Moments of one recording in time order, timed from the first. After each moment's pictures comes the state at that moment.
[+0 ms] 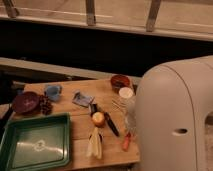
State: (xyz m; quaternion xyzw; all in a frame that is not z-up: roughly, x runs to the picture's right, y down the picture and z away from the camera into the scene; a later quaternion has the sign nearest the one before) arm 0.150 0.262 0.805 -0.21 0.33 0.82 0.42
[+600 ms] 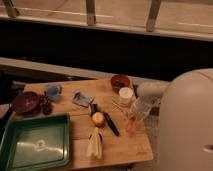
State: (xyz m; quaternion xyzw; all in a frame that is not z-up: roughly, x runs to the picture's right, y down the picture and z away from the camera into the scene) arm 0.181 0.148 0.808 -0.22 0.24 0.86 0.39
